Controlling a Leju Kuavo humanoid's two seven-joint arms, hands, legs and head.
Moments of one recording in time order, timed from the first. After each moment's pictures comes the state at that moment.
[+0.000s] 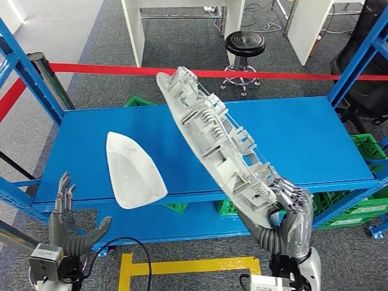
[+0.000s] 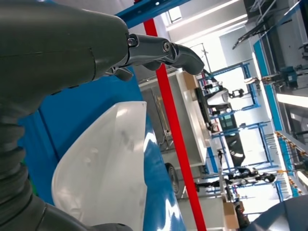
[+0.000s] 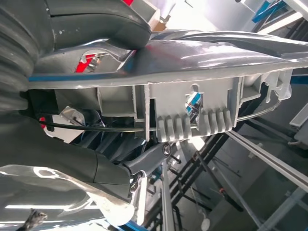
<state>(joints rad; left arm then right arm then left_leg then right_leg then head) 0.15 -0.11 -0.19 -1.57 -0.06 0.14 -0.68 0.14 -0.12 0.36 -1.97 0.64 -0.59 -0.44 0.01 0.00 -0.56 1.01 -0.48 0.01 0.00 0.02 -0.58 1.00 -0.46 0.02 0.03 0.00</state>
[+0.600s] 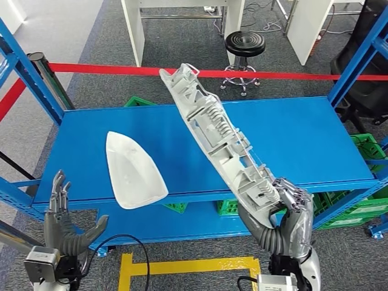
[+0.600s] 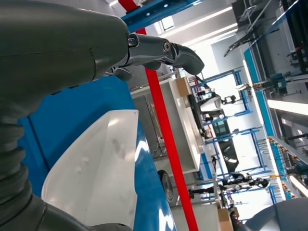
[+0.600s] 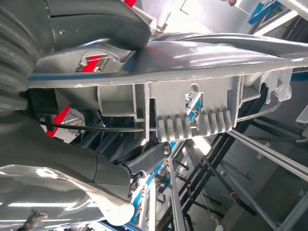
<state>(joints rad) 0.16 -0.11 -0.19 -1.61 -0.08 0.16 -0.68 0.16 -0.10 0.35 -1.98 0.58 -0.56 -0.46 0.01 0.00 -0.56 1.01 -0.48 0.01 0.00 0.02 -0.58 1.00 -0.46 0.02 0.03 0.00</state>
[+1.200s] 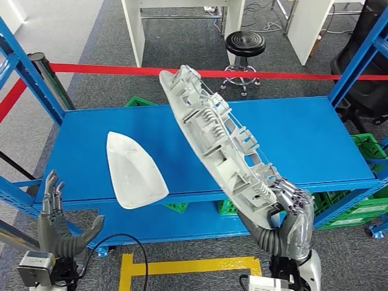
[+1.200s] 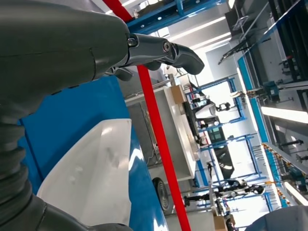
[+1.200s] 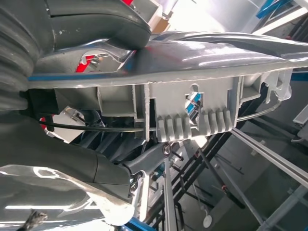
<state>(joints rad) 0.18 -0.11 -0.19 -1.66 -0.09 0.18 -0.69 0.16 -0.10 0.35 -1.98 0.68 -0.59 -0.43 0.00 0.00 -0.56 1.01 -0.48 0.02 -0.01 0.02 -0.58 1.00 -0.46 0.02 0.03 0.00</state>
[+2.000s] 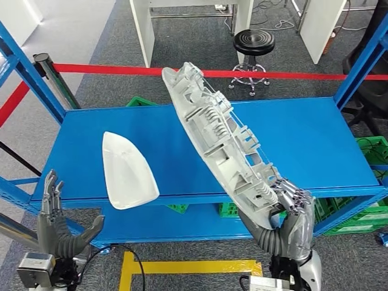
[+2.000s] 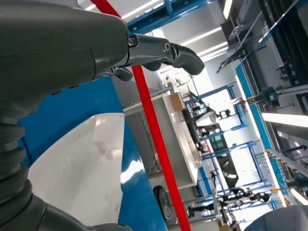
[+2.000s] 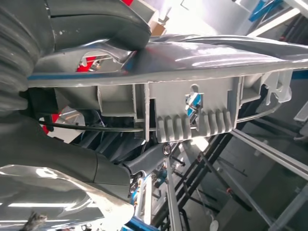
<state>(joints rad) 0.18 -0.10 -0.18 -1.68 -0.08 0.18 -0.69 0.16 -0.10 0.36 -1.99 0.68 -0.59 -0.42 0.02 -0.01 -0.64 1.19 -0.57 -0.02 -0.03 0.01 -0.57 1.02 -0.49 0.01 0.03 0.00</state>
